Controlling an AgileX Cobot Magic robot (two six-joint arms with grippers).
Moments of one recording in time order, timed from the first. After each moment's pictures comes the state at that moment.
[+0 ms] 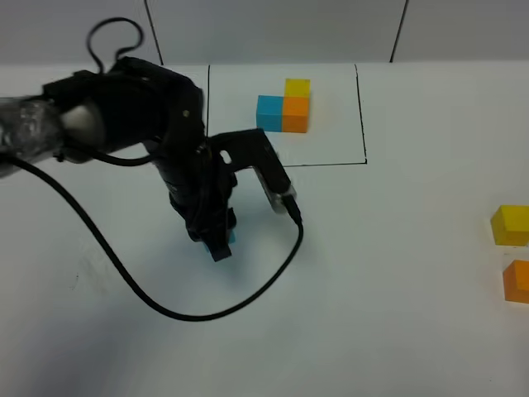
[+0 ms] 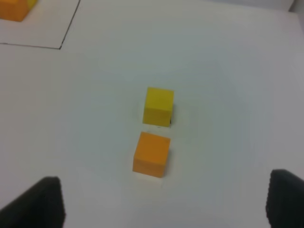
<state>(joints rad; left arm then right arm) -0.62 1.97 -1.36 0.00 0.85 0.65 0.08 -0.01 -0.50 -0.06 1.06 -0.04</state>
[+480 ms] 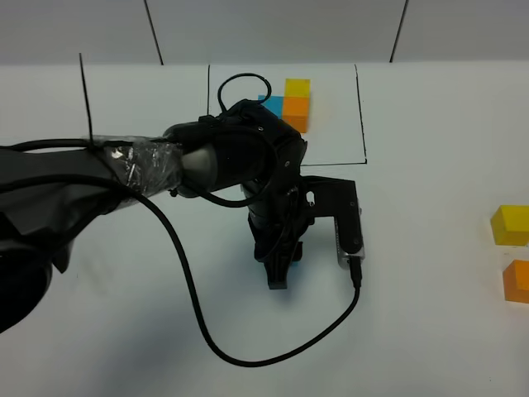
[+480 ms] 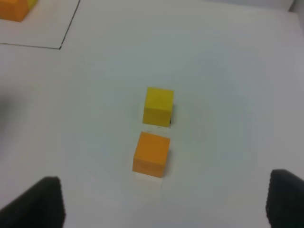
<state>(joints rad) -0.79 2.15 -1.51 0.04 0.80 0.78 0.08 -0.01 -0.50 -0.06 1.06 -0.04</state>
